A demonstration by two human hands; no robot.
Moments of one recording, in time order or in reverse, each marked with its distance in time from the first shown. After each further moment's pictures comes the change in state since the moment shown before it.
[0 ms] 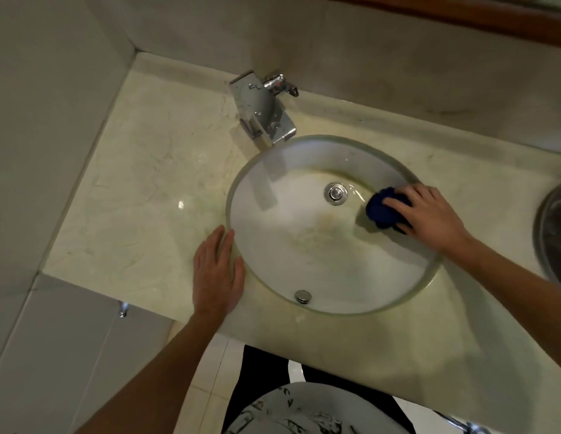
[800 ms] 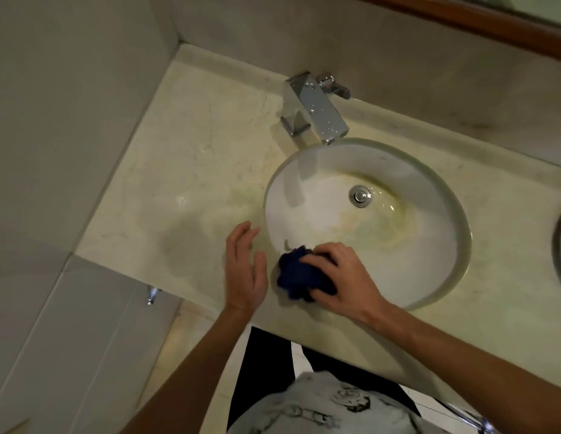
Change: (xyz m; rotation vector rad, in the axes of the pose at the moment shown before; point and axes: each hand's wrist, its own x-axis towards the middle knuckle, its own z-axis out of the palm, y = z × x) left_hand -0.007 0.006 -0.027 -0.557 0.197 -0.028; right_hand 0.006 -0.250 -0.013 0.574 0.136 -0.115
